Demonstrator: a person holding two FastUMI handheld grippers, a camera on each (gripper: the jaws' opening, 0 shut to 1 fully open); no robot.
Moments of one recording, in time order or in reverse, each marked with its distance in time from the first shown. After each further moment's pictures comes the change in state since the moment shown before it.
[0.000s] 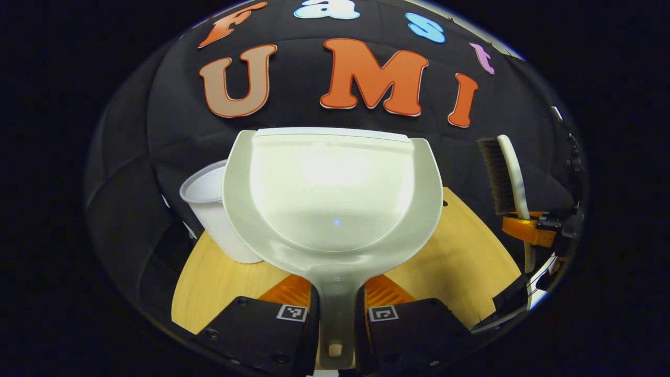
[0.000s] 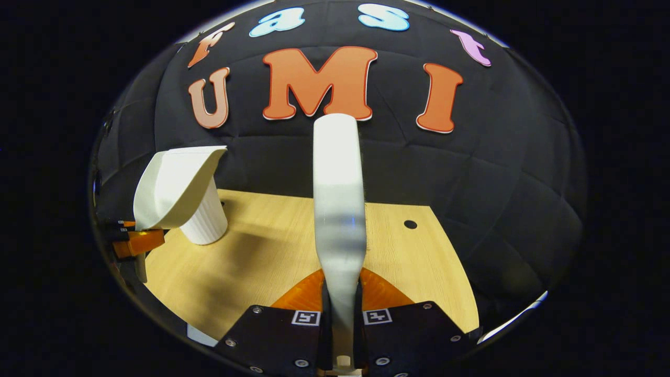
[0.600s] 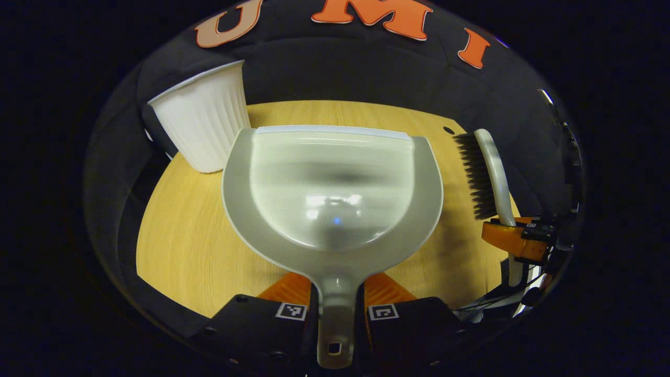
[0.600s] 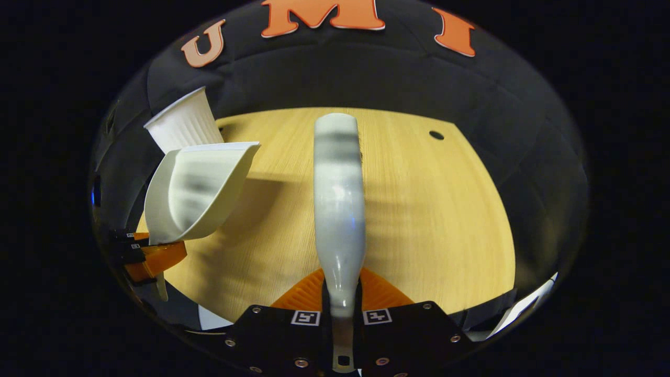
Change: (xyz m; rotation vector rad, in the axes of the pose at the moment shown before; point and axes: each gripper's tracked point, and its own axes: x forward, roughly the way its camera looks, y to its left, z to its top) left arm -0.017 -0.041 -0.021 -0.080 0.412 0.008; right arm 0.027 0.020 -0.154 0.009 0.447 0.065
